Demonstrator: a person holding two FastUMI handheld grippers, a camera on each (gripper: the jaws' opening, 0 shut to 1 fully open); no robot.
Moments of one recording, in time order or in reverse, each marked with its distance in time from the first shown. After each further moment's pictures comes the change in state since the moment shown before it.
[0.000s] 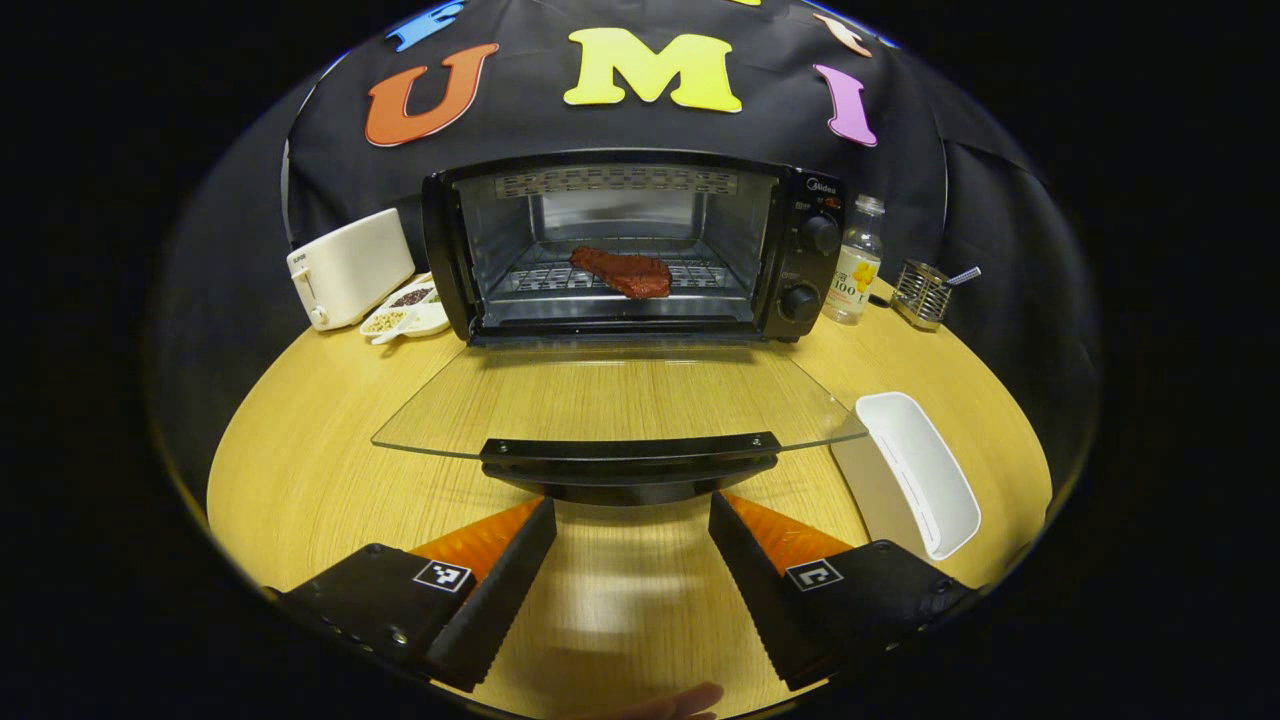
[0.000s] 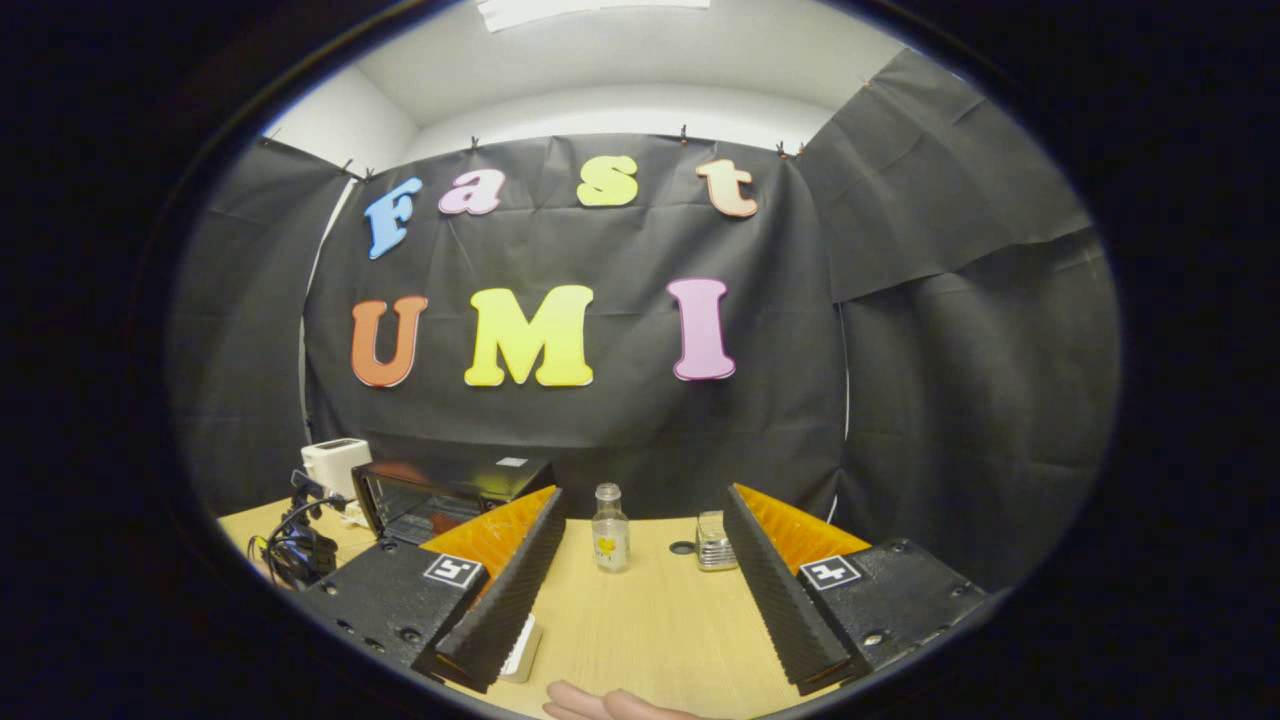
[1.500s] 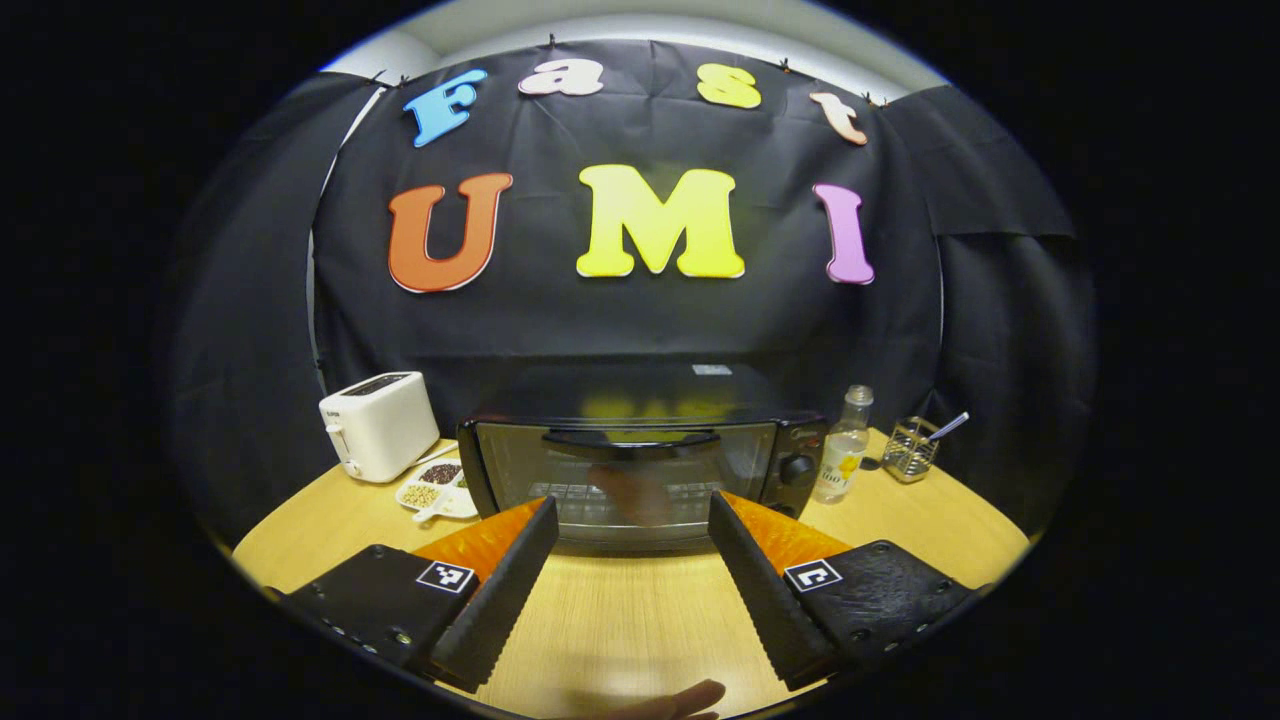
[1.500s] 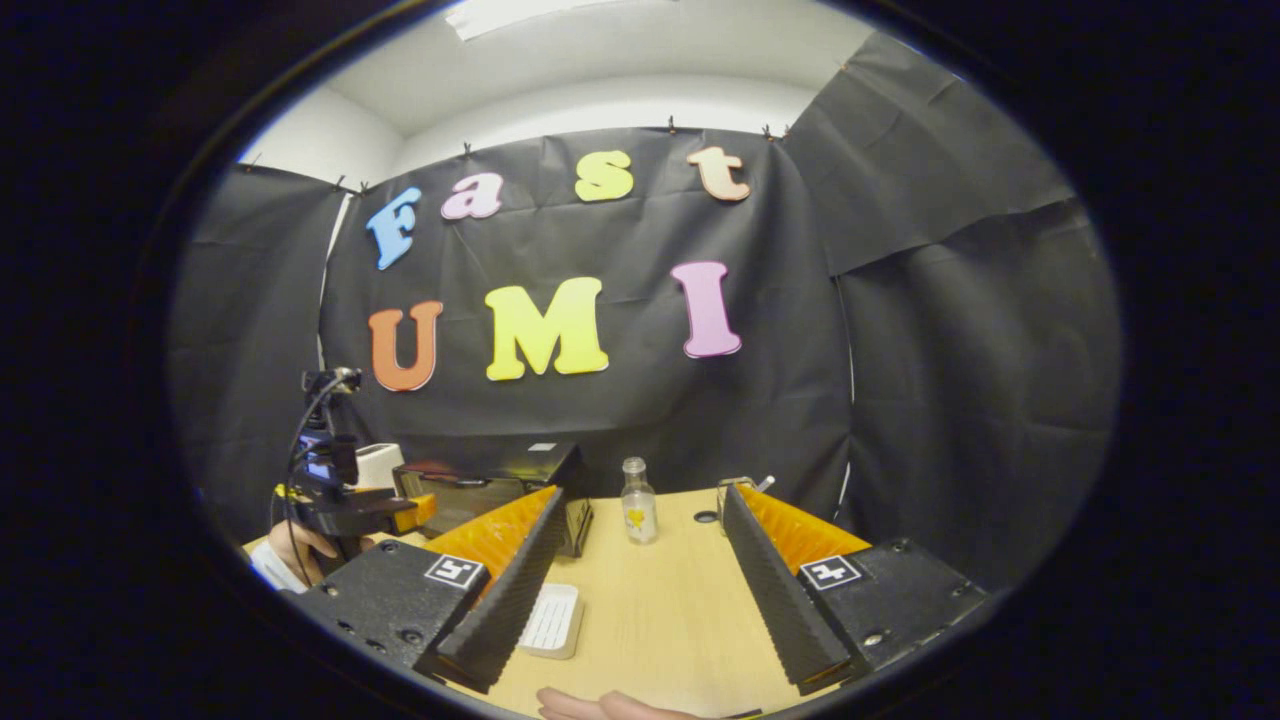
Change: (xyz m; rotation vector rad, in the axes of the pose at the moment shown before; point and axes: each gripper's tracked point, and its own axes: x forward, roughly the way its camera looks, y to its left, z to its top) left arm -0.075 -0.002 0.167 0.001 -0.494 0.020; right arm -0.067 0.013 -0.011 0.078 0.057 0.035
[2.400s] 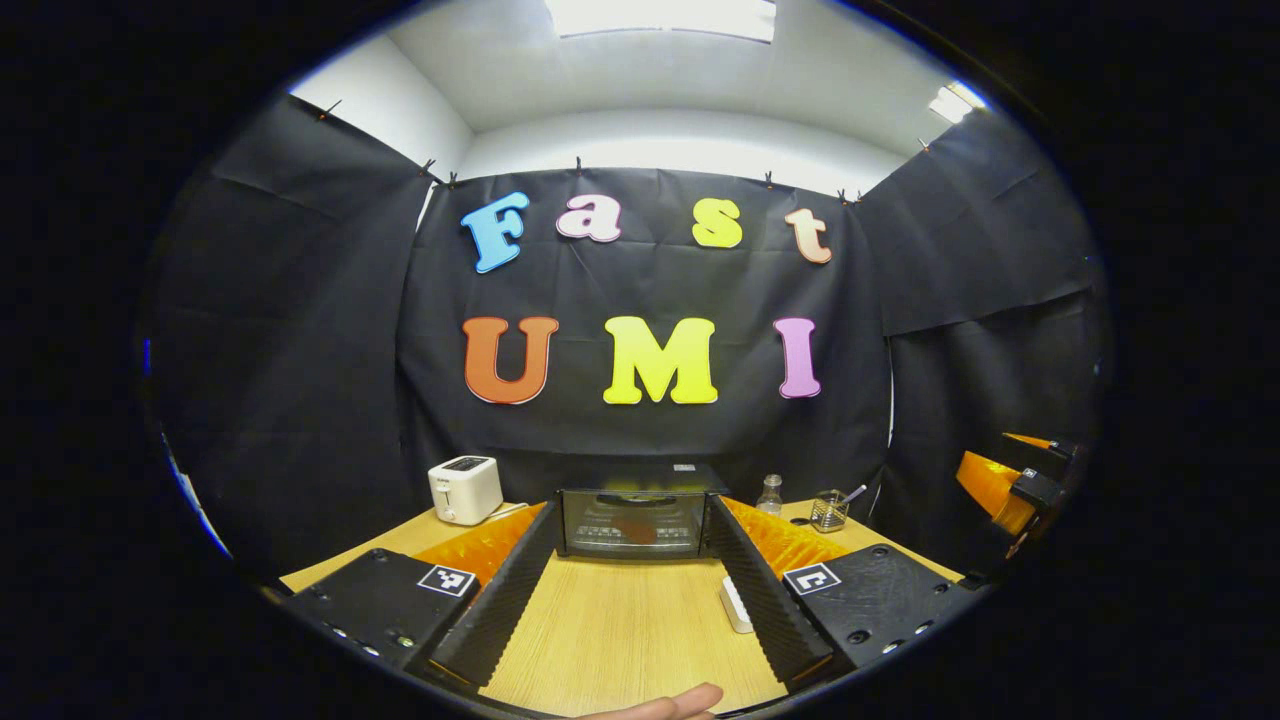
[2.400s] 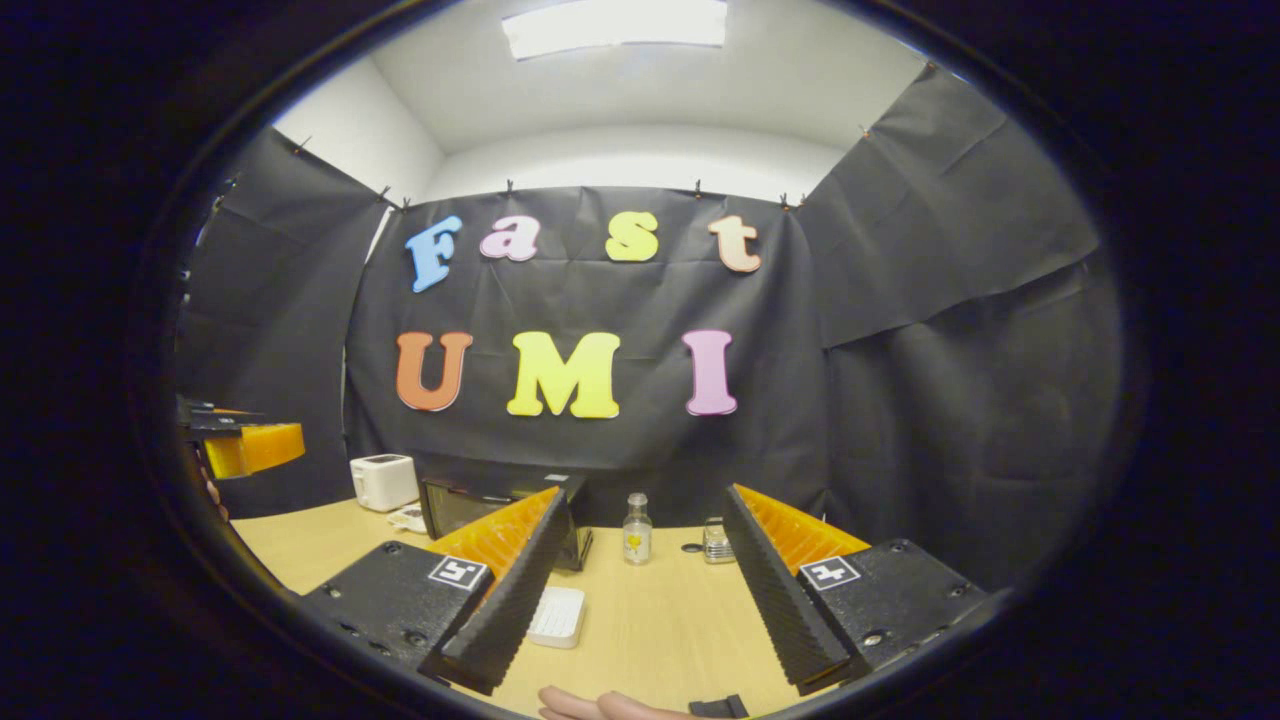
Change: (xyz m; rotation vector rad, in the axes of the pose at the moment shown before) left arm -0.284 -0.010 0.087 -0.002 -0.254 0.042; right arm -0.099 0.030 0.034 -0.102 -0.151 -0.001
